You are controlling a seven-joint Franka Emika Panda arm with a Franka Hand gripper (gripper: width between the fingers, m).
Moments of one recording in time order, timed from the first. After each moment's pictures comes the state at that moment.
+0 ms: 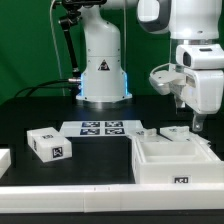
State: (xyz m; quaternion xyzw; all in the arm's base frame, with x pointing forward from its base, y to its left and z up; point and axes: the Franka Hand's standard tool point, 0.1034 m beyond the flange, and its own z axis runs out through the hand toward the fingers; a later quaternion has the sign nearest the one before) arm 0.442 0.154 0.052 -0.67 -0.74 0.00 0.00
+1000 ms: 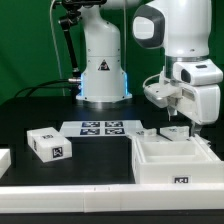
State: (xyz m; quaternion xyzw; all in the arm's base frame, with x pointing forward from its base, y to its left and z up) arm 0.391 0.160 0.018 -0.62 -0.79 0.00 0.03
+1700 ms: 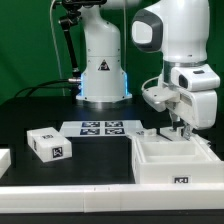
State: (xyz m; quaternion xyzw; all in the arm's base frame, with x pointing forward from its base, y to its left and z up) arm 0.386 0.157 0.010 -0.62 -0.78 0.01 0.04
